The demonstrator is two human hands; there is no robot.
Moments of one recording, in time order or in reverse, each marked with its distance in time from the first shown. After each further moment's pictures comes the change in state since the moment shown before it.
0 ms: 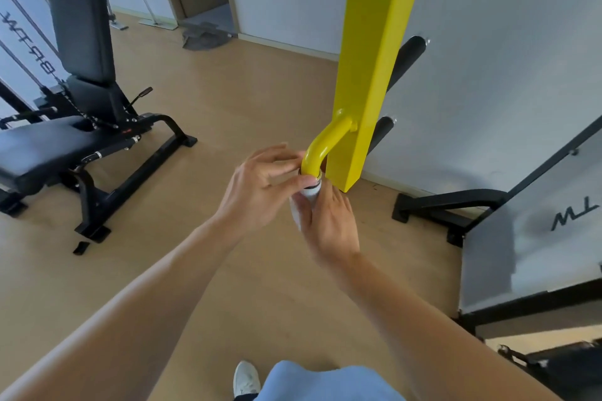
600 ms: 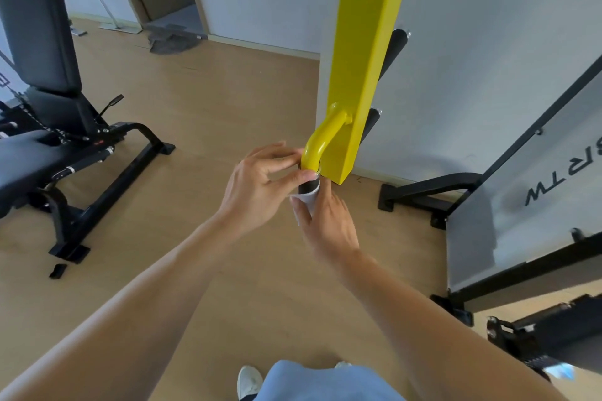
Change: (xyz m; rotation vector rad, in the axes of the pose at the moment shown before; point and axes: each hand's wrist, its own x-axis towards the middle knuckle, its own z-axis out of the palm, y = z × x) left_hand 0.008 -0.013 -0.004 -0.059 -0.044 0.029; right_hand -0.006 -0.008 0.006 0.009 -0.028 0.106
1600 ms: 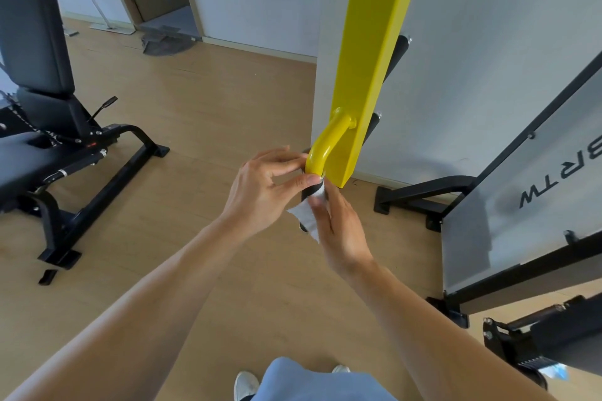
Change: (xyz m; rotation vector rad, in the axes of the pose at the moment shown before) left_hand 0.003 -0.004 -0.001 -0.045 -0.005 0.014; right_hand -0.009 0.002 -0.017 0.278 -0.010 -0.056
